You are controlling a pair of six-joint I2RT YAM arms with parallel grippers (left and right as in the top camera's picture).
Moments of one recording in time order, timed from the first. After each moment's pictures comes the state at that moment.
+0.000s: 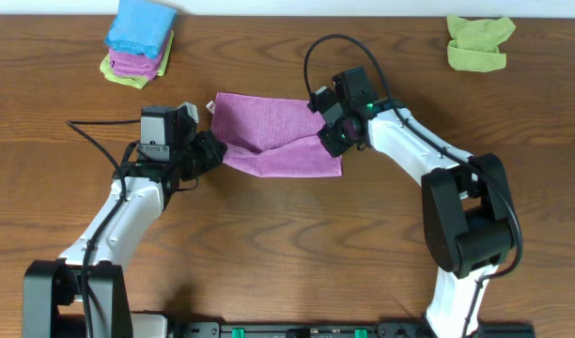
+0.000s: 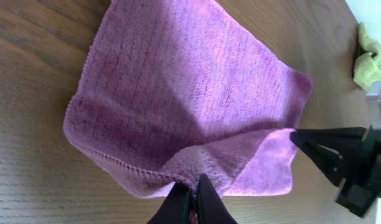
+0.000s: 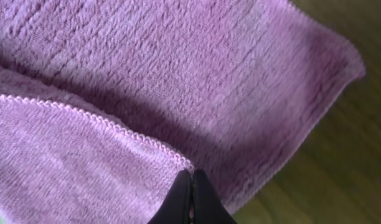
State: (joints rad) left arm -0.08 1.52 0.81 -0.19 0.44 -0.60; right arm 0.36 2.04 1.40 -0.57 -0.14 -0.29
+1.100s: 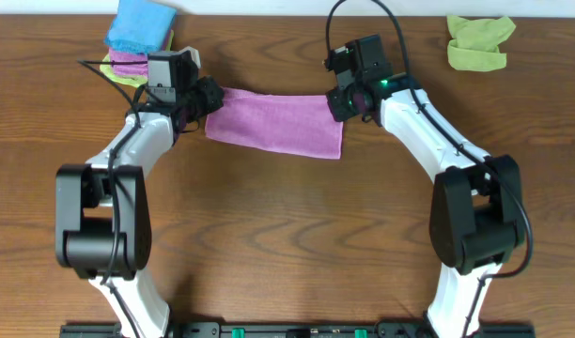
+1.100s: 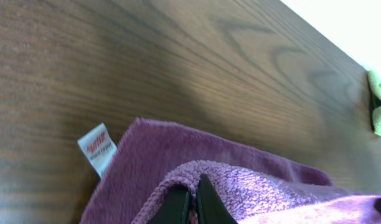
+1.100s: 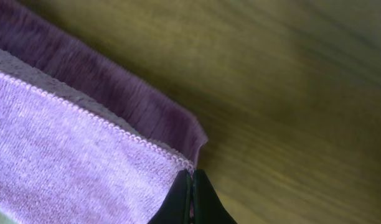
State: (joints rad) left arm -0.05 1.96 1.25 -0.08 0.40 -0.49; right arm 0.30 2.05 1.55 -0.52 -0.07 -0.09
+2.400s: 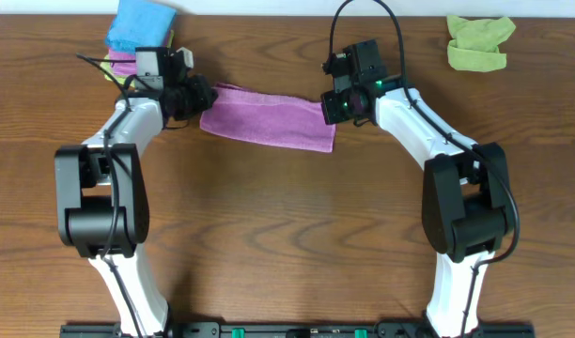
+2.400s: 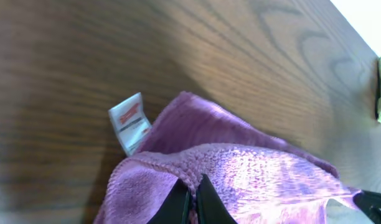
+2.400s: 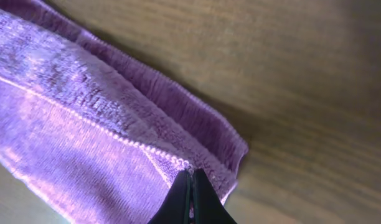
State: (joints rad) left arm 0.03 2.09 1.38 -0.25 0.54 -0.41; right arm 0.30 2.13 1.58 -0.54 -0.21 0.06
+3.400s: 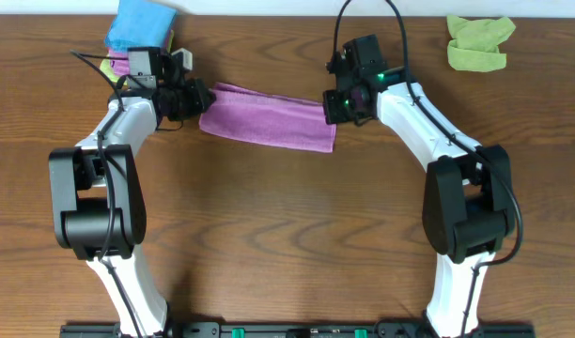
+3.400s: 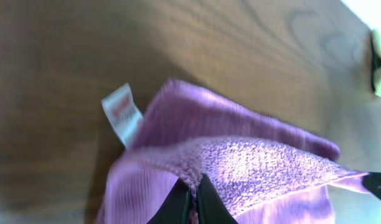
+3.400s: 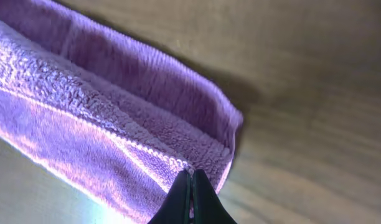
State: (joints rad) left arm 0.05 2.08 1.39 -0.30 0.60 -0.30; right arm 0.30 2.12 1.63 -0.70 -0.21 0.15
